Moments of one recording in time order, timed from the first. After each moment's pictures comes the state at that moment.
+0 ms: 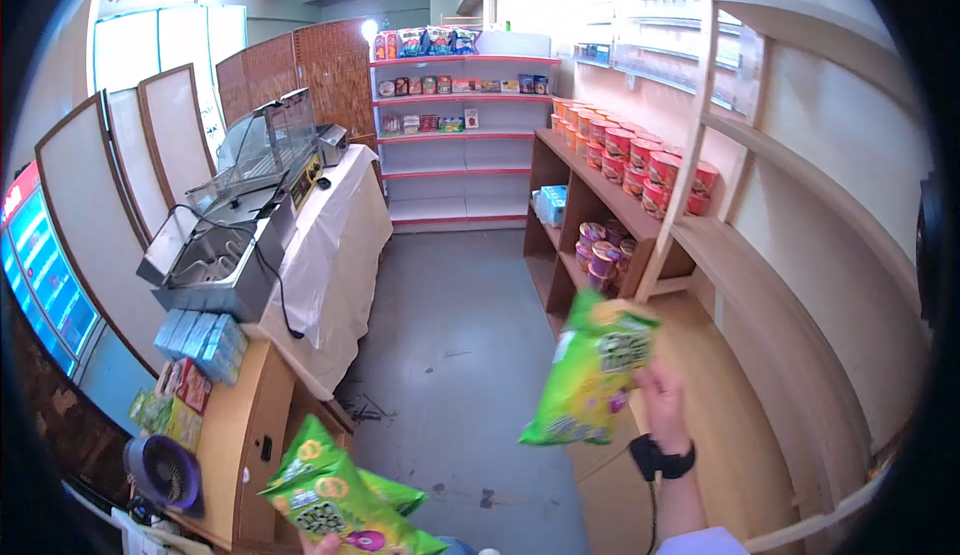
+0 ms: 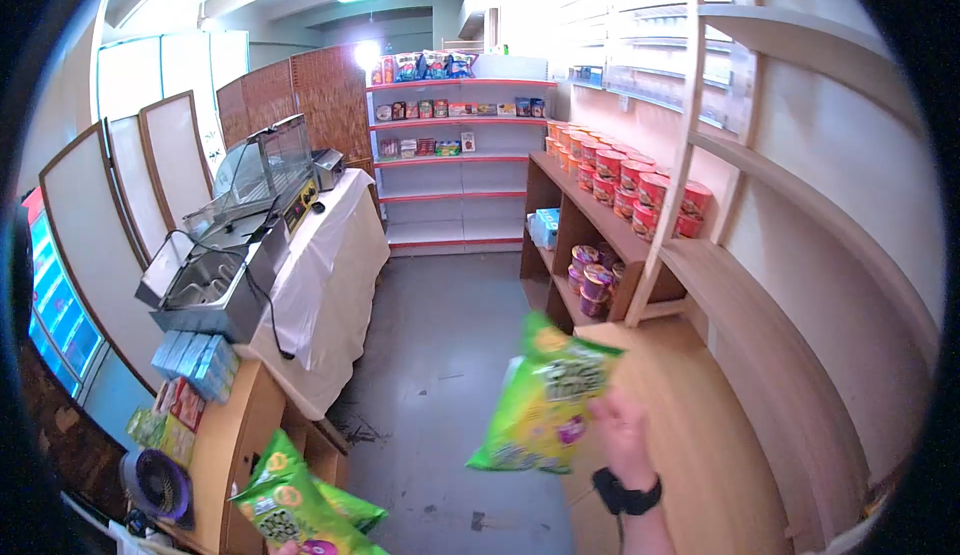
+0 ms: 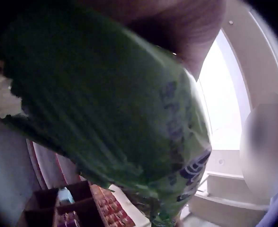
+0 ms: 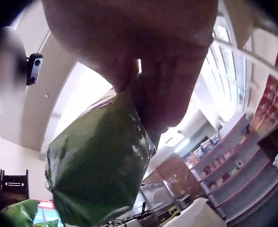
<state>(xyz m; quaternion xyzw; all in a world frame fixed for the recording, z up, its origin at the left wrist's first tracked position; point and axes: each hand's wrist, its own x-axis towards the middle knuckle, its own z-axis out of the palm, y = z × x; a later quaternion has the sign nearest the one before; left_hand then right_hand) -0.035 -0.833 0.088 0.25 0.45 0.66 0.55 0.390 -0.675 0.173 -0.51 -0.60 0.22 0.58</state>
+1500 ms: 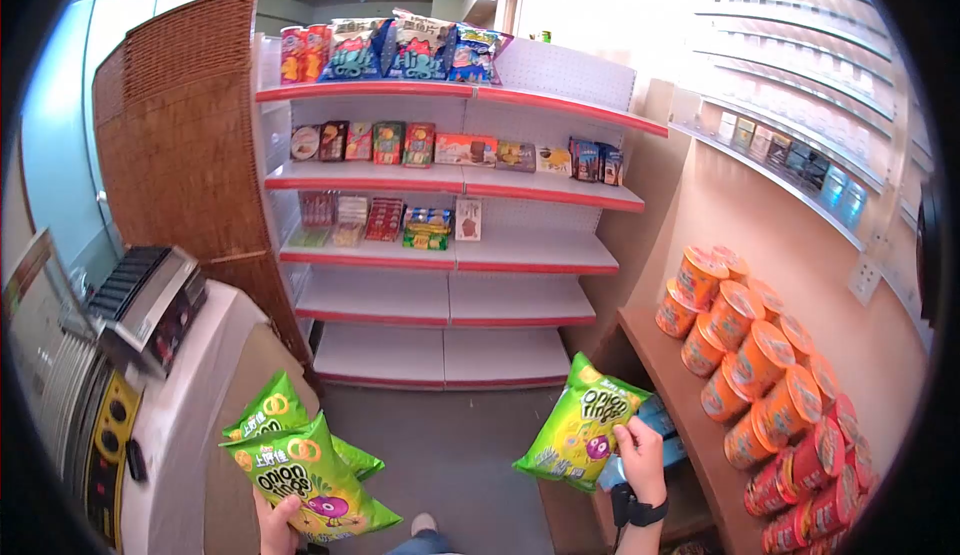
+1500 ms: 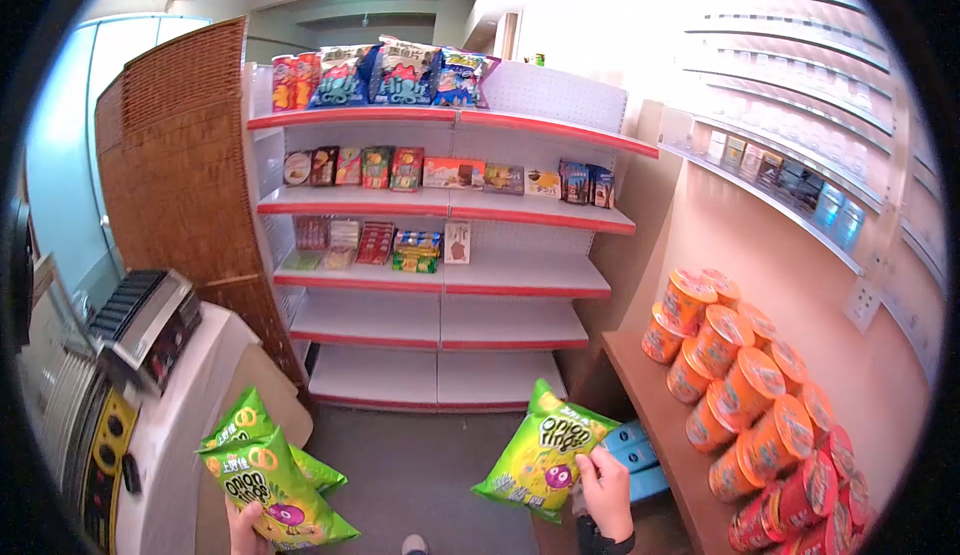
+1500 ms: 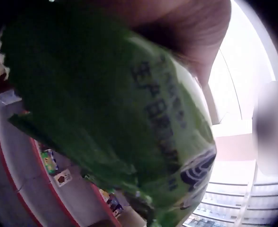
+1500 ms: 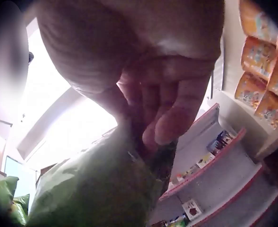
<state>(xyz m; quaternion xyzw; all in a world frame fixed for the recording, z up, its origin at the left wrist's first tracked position) 0.027 0.545 0.119 0.30 0.41 0.71 0.49 0.479 0.608 0.143 -0.63 -0.61 0.11 0.47</state>
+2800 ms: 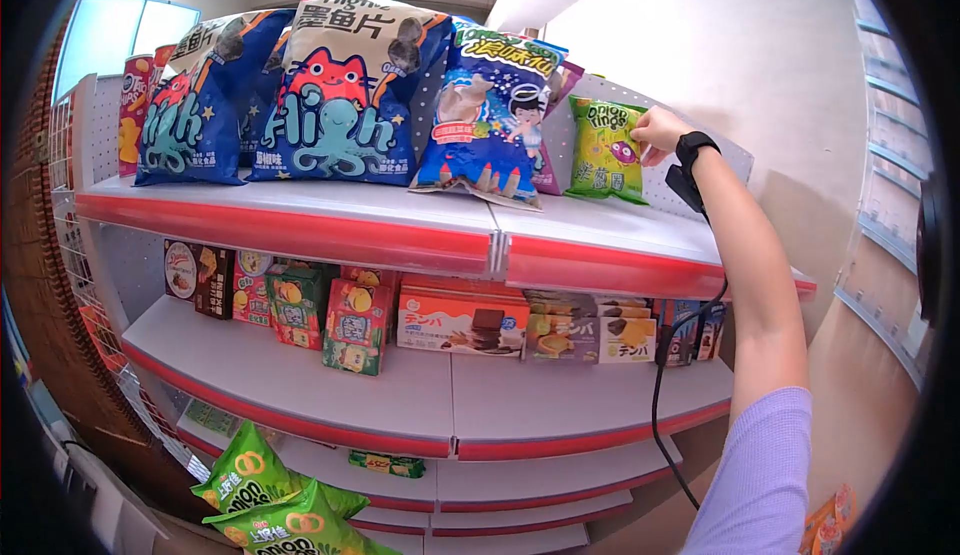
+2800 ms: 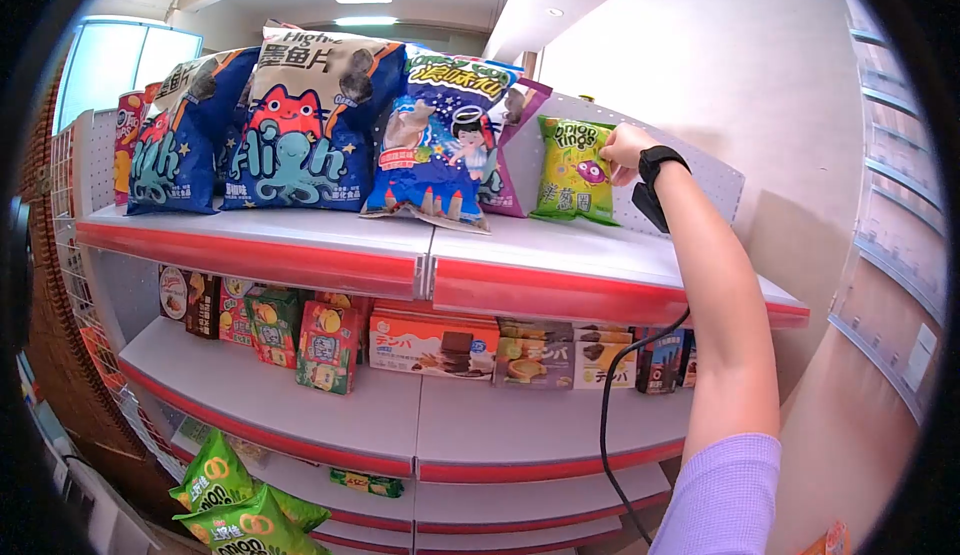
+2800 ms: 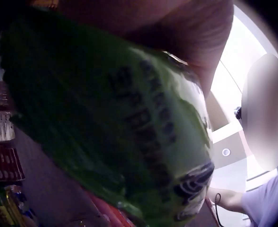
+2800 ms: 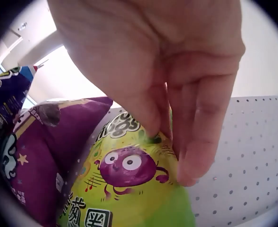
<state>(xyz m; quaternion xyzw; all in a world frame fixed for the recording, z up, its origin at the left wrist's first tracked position) 0.108 1.192 0.117 0.35 0.43 0.75 0.36 0.555 1.575 0.598 -0.65 -0.71 0.00 0.28</state>
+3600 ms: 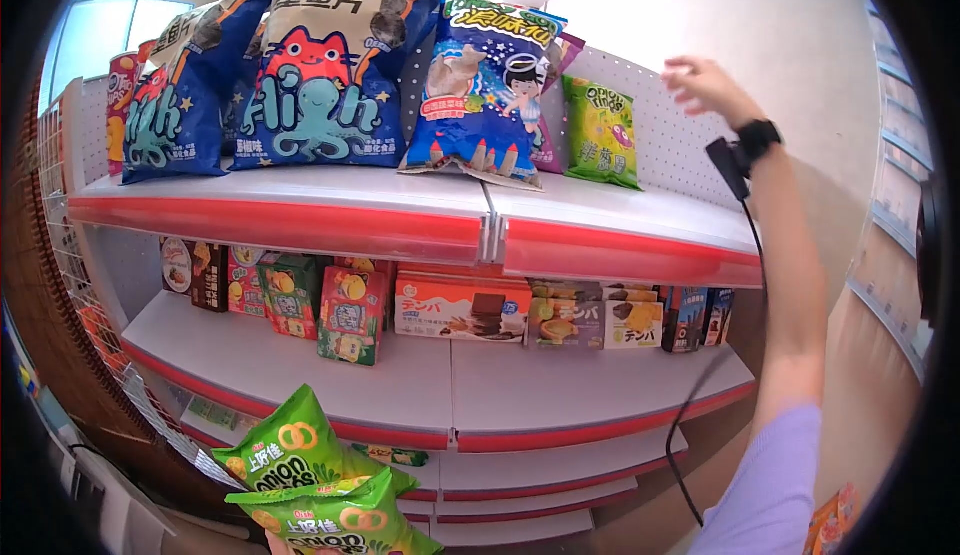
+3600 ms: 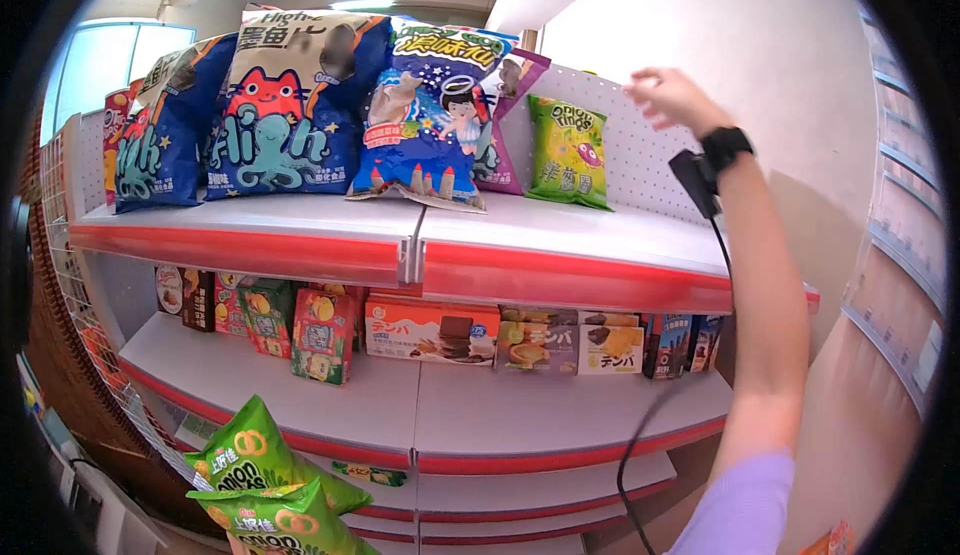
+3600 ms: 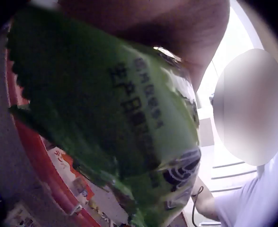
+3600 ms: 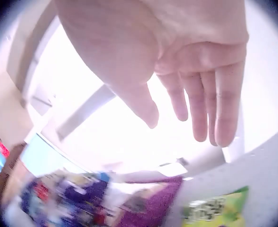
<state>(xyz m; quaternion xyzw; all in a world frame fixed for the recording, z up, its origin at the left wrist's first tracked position) 0.123 1.230 0.142 0.47 0.40 0.69 0.38 0.573 1.521 0.621 -0.56 -0.74 -0.07 0.37</state>
